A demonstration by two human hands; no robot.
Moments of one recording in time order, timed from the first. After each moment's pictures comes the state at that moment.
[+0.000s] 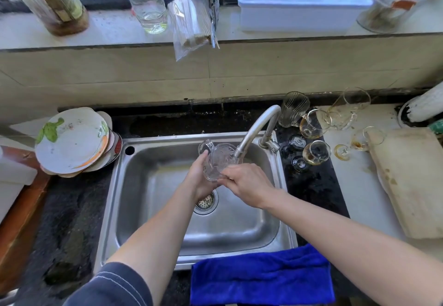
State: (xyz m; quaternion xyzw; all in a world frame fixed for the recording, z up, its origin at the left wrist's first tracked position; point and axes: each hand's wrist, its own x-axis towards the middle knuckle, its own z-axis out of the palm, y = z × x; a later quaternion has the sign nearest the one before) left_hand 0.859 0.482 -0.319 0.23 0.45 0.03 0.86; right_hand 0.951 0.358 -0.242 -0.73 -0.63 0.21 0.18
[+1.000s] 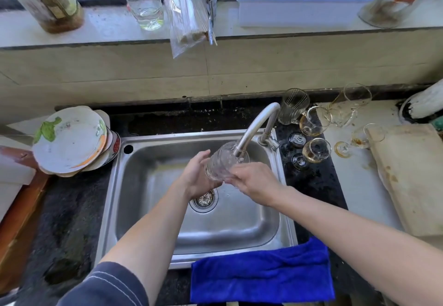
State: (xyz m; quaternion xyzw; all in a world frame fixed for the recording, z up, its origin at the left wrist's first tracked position) left_hand 0.852 0.494 -0.327 0.26 0.42 -0.03 0.87; right_hand 0.970 0.345 -0.249 -0.73 -0.62 0.21 0.18
